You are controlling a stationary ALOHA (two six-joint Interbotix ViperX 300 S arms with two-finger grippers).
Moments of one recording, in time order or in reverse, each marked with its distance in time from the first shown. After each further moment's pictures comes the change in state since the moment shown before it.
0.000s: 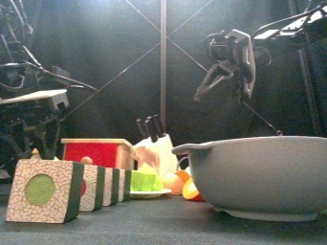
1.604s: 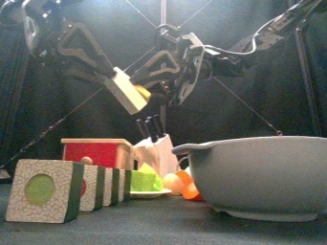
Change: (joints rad) left arm -0.026 -0.127 -0.017 0.782 -0.169 0.187; right arm -0.089 0.469 -0.364 -0.407 -0.511 -0.009
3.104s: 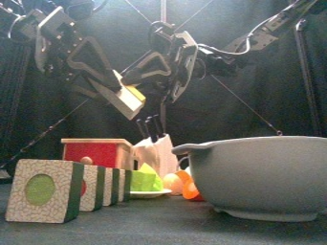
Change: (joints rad) left arm 0.072 0.061 -0.005 -0.017 -0.008 -0.040; right arm 0.009 0.003 -0.021 -0.017 -0.003 0.003
